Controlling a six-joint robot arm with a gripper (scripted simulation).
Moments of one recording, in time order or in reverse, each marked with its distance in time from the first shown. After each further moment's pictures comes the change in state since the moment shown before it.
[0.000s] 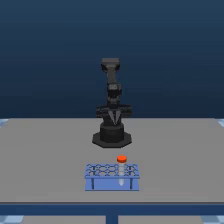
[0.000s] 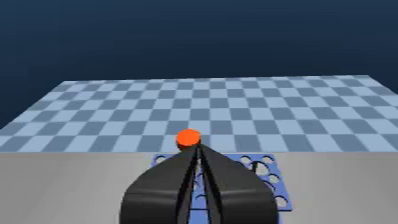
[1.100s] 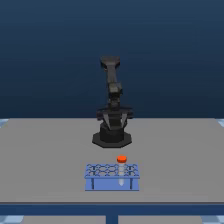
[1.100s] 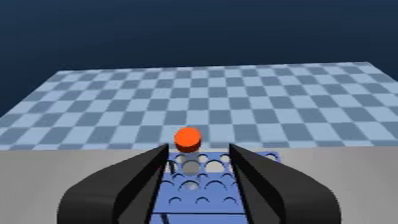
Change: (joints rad) arm 0.028 0.116 -0.058 0.131 -0.002 -0.113
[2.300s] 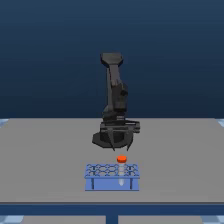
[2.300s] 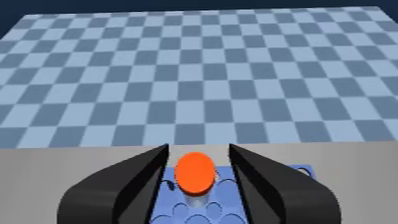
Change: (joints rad) arm 0.069 0.432 -0.344 0.738 0.118 -0.701
